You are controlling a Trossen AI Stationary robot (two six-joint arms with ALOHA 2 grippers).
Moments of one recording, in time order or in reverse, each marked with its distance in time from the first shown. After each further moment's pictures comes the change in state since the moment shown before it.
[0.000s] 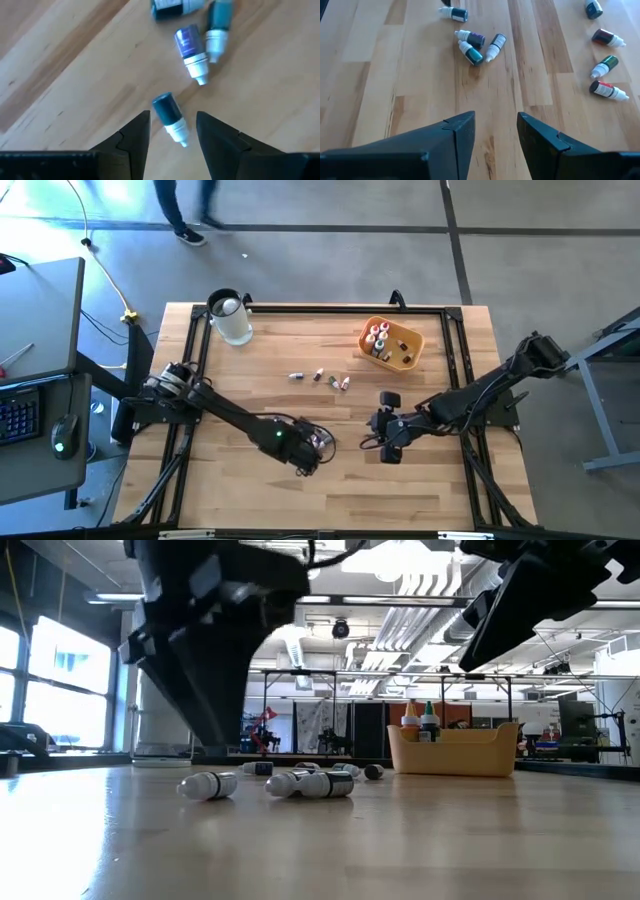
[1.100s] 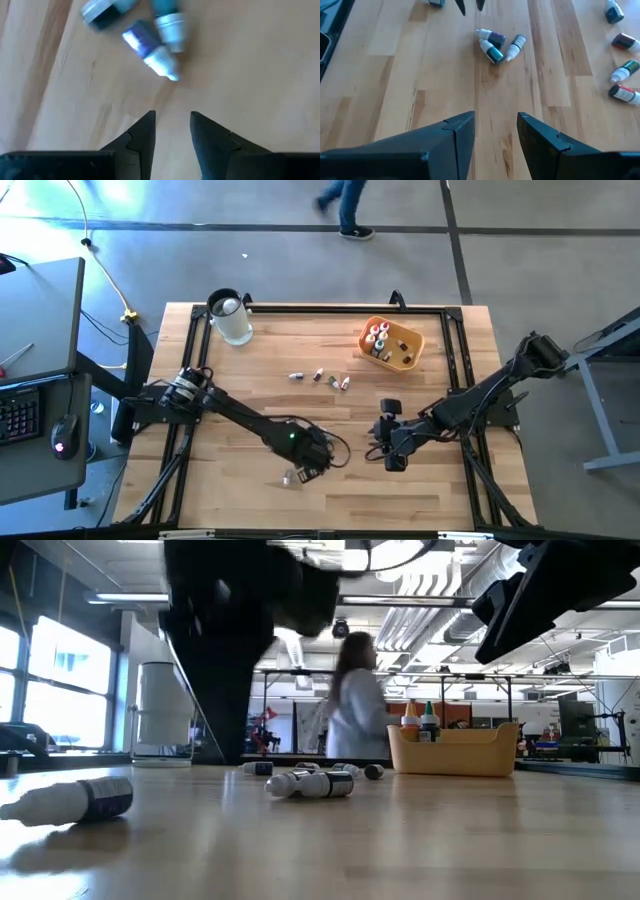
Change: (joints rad) left arm 0.019 0.107 0.122 -0.055 0.099 0.380; right arm 0.064 0.004 -0.001 0.015 0.002 0.008
